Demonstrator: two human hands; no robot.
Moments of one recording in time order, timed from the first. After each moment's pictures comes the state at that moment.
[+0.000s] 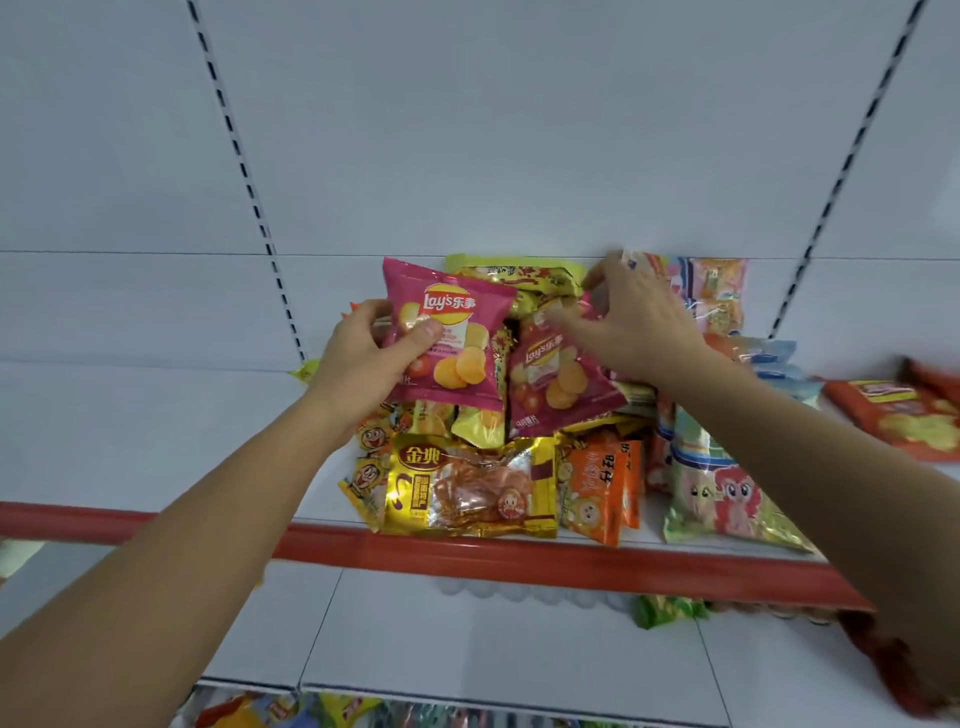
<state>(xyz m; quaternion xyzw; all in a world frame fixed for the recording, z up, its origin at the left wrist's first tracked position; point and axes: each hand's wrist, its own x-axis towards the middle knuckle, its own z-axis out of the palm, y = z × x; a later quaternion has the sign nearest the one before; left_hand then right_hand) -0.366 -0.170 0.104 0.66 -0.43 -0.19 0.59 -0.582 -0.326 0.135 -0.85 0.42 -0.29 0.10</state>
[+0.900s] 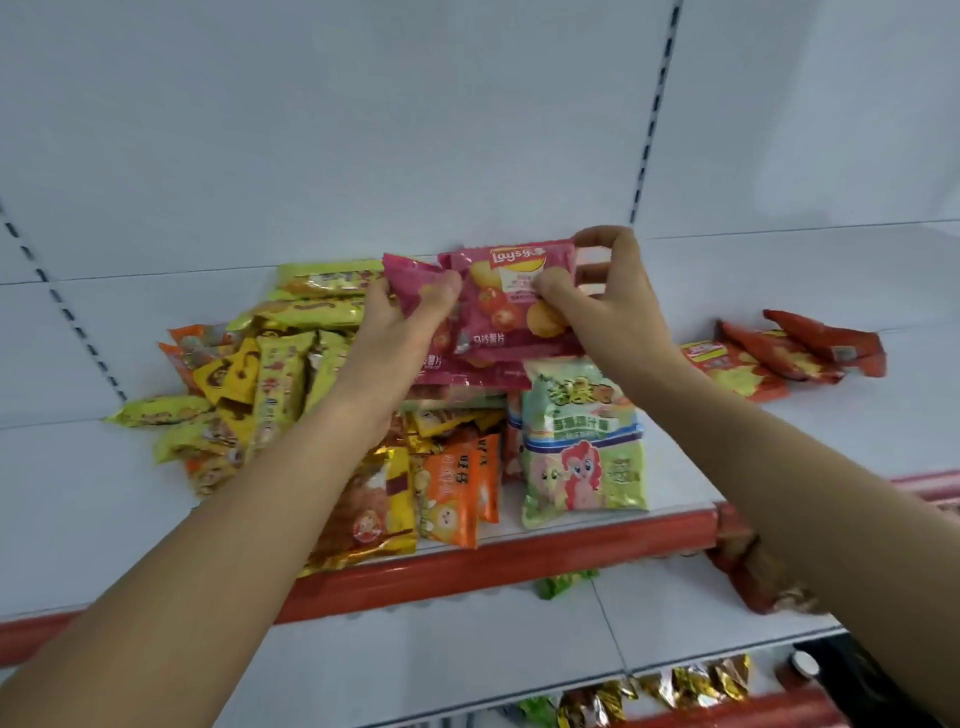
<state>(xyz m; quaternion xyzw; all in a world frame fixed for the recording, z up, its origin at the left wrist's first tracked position) -0.499 -0.257 0.121 0.56 -0.45 -0.33 0.61 -0.690 -0.328 0.138 -0.68 0.40 -0.50 0.36</state>
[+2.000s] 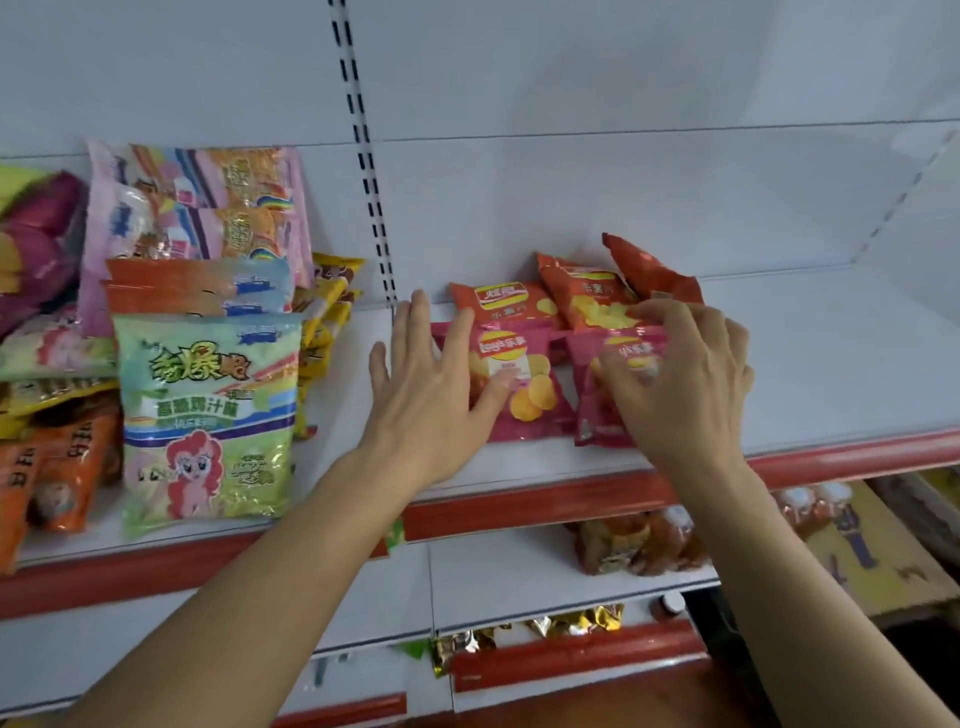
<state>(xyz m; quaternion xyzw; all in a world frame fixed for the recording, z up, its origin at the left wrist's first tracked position) -0.808 -0.401 0.012 0.74 -0.64 -0.03 0.19 -1.018 -0.456 0.015 -0.70 0.60 -0.37 0.06</state>
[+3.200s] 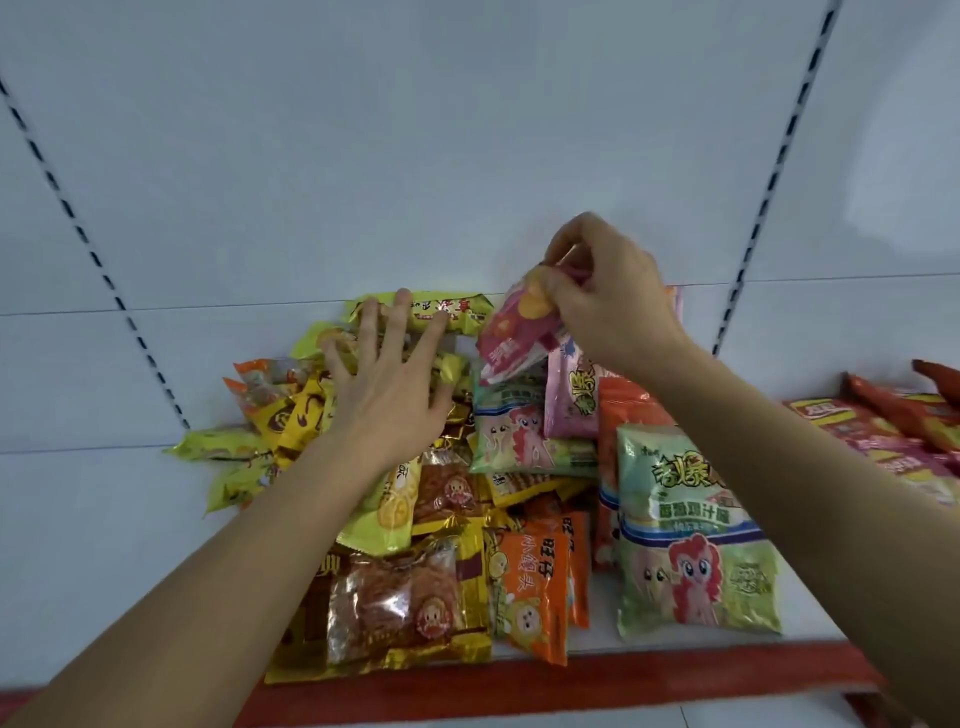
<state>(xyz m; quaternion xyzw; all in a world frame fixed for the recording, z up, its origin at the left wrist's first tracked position) -0.393 -0.308 0.085 0.78 -0.59 0.15 0.13 -0.597 -0.385 0.169 -0.80 0.35 -0.45 0.18</state>
